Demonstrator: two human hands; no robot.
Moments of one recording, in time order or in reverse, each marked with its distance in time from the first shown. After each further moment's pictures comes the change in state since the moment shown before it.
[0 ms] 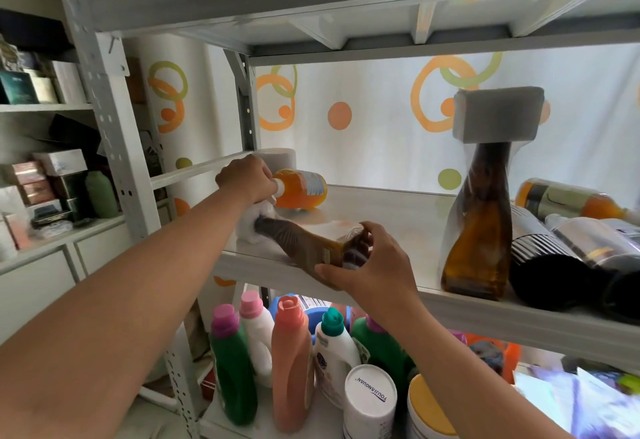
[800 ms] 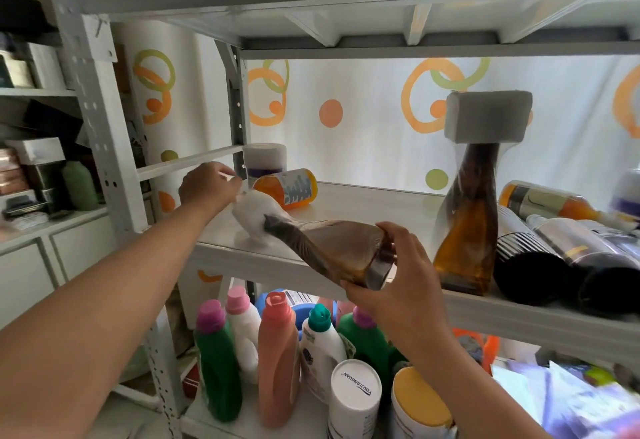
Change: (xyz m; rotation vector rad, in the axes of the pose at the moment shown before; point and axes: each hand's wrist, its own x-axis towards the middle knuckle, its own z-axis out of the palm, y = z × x) left_hand -0.007 -0.048 0.016 -0.292 0.146 -0.112; right_hand -0.032 0.004 -0.030 -0.163 0.114 -0.120
